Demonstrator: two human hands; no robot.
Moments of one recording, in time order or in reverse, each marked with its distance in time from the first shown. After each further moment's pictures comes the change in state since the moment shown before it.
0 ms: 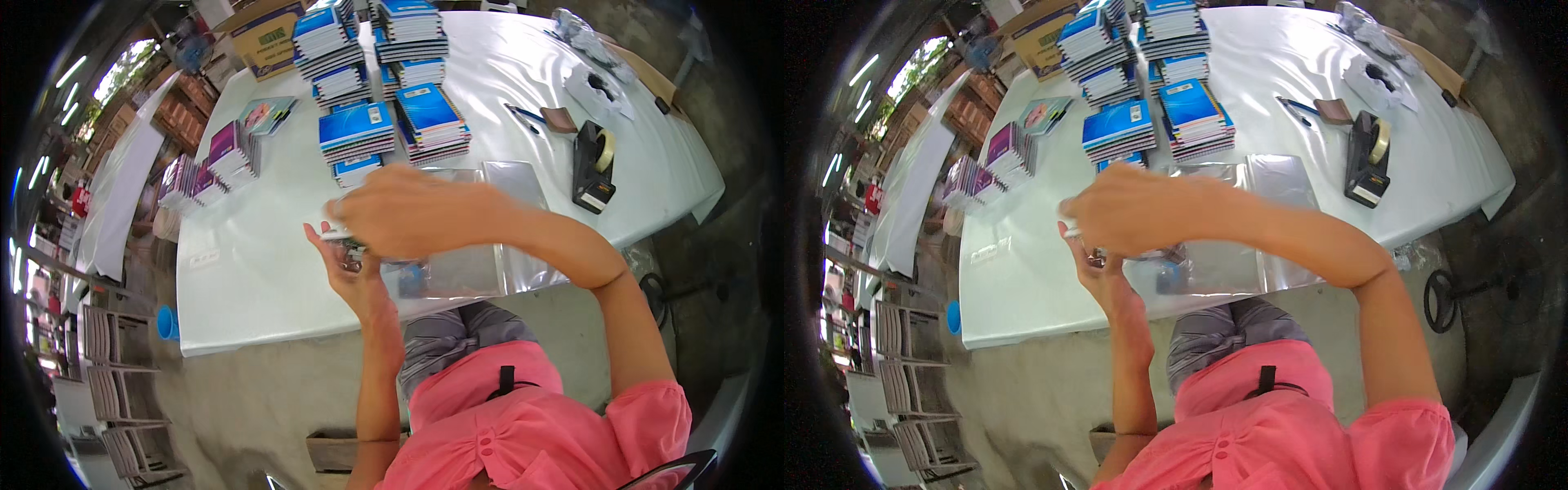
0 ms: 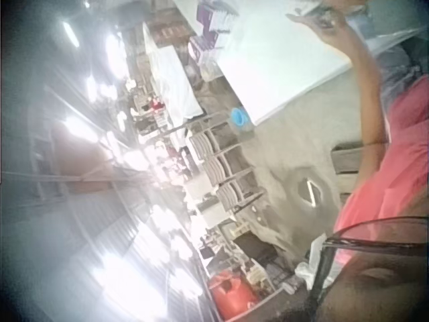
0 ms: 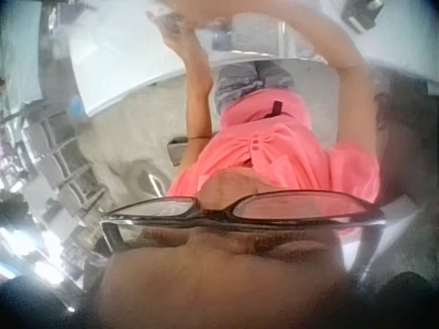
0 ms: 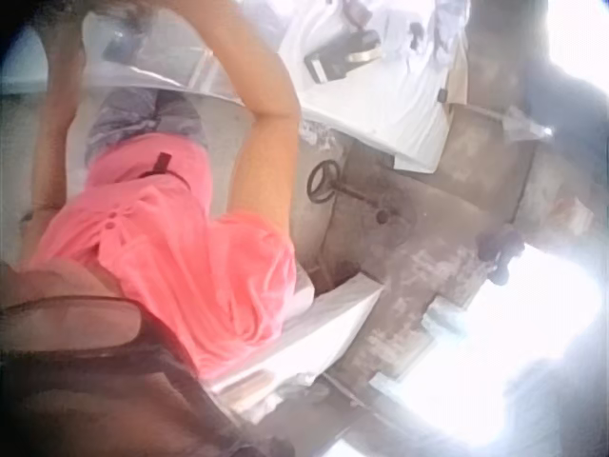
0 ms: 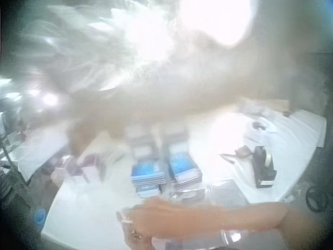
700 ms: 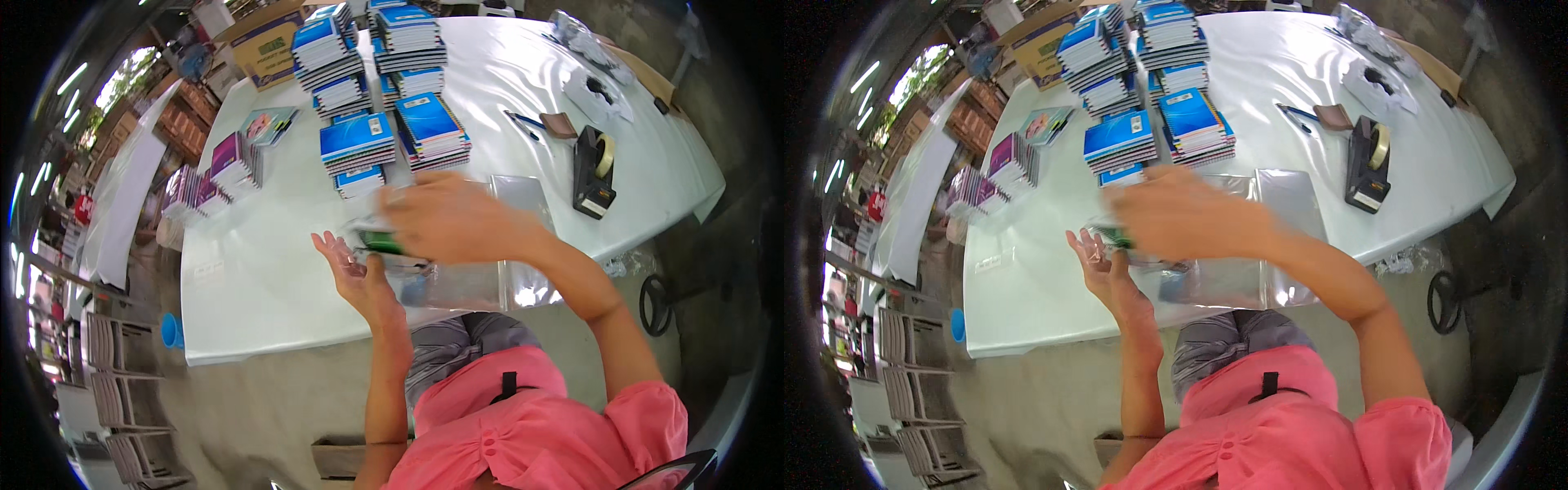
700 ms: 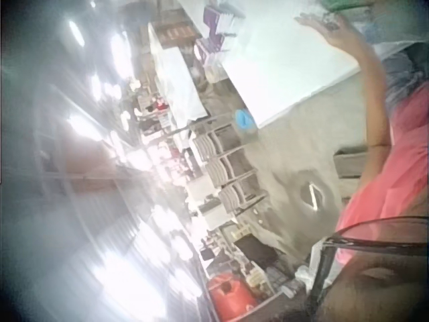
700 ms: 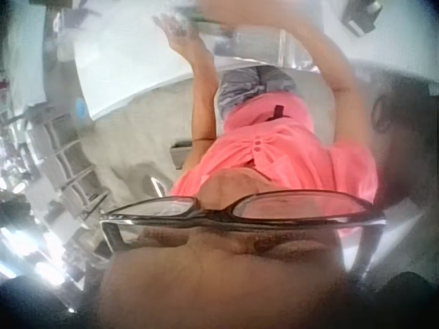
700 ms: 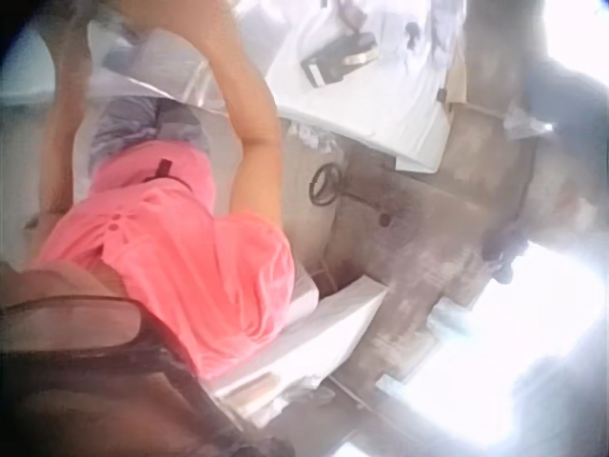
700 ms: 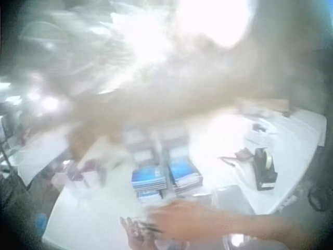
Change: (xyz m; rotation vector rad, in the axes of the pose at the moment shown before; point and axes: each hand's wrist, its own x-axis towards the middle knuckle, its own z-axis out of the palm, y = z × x) left_hand 0.003 -0.016 0.016 -0.017 -0.002 0.027; right_hand -0.048 0.003 0.010 -0.102 0.264 0.080
